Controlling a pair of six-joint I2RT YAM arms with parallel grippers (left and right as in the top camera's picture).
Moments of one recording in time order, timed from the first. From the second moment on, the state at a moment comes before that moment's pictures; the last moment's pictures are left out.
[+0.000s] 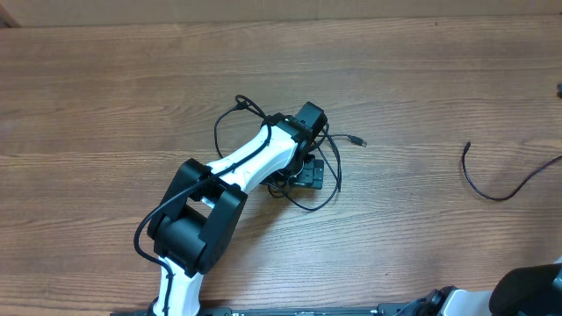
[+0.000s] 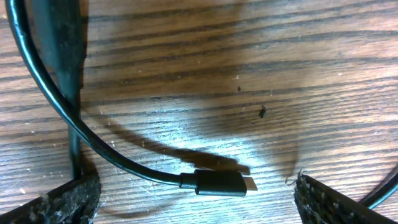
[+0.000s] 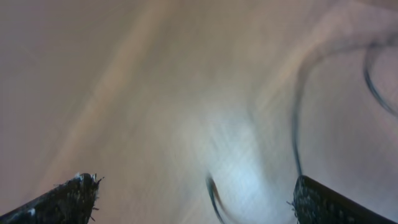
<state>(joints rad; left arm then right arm) -0.63 2.07 1.43 -0.89 0.05 -0.53 -0.62 1.56 1.64 -1.02 -0.09 0.48</state>
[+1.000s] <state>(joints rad) -0.63 2.07 1.43 -0.86 0.05 -0.53 0.25 1.43 1.63 -1.54 0.00 0.84</state>
